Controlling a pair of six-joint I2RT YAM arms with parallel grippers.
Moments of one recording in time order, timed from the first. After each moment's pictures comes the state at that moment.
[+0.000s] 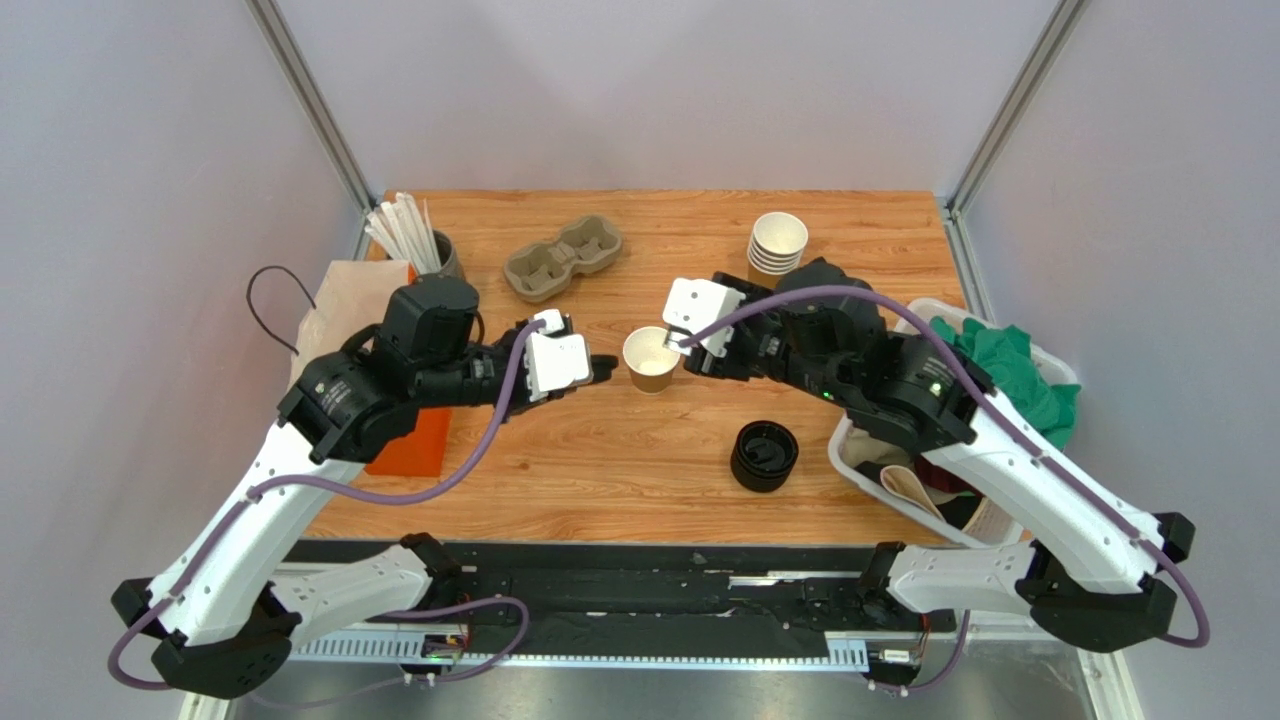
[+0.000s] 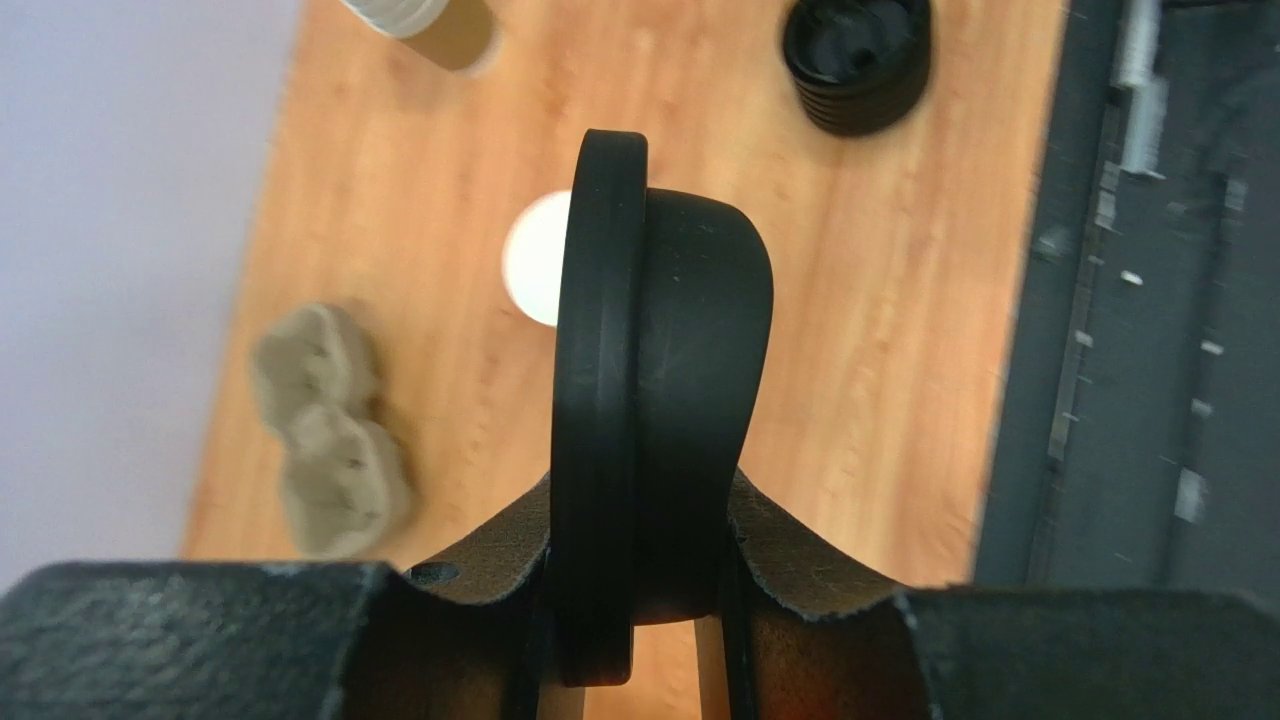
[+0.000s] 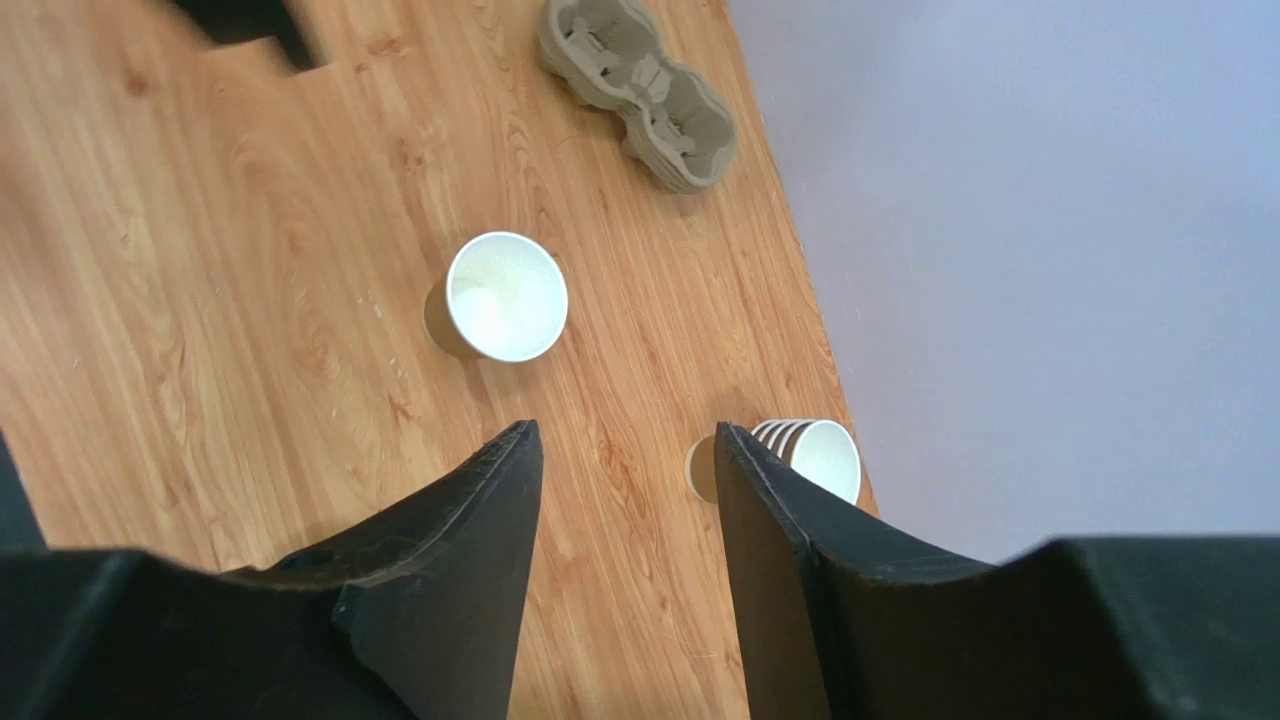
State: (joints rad) left arm -0.71 1.00 1.40 -0.94 0.37 0.67; right arm 0.98 1.14 1.54 -0.81 0.12 -0.65
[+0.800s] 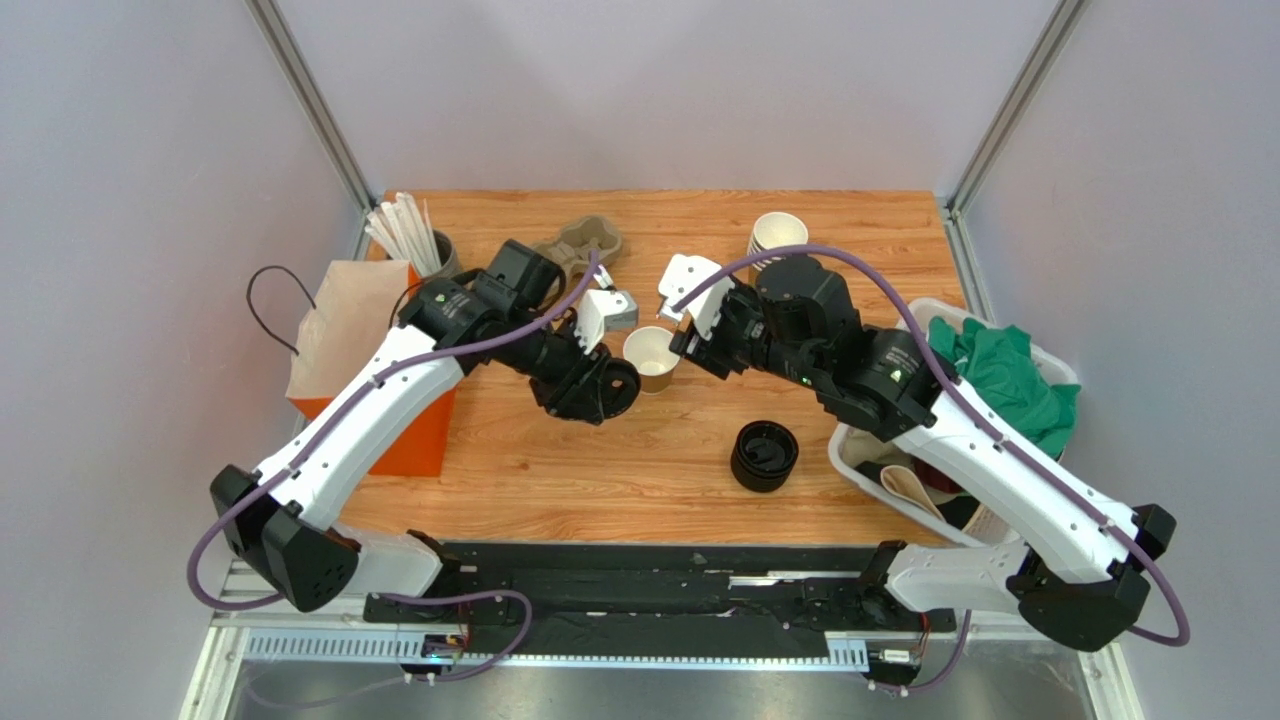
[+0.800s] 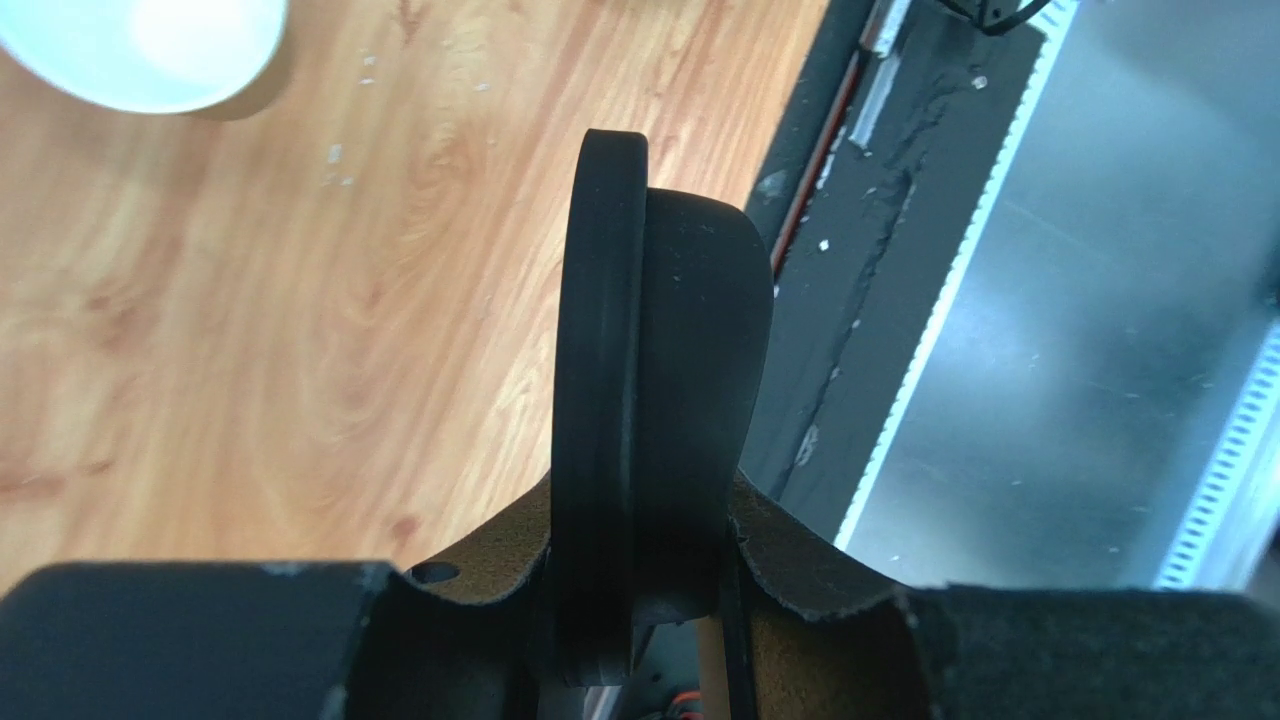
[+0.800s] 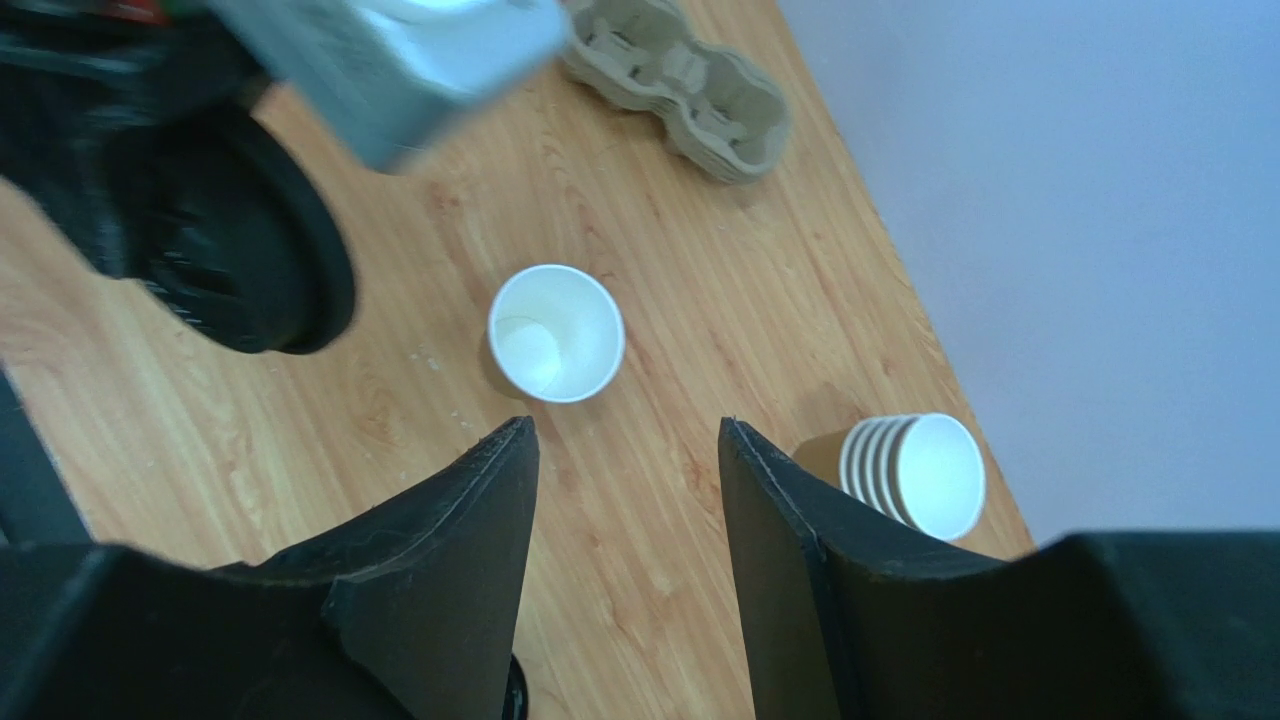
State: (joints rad) left arm -0.60 1.33 1.44 -1.16 0.59 0.30; right arm 0.90 1.22 1.47 -0.65 0.09 -0.47
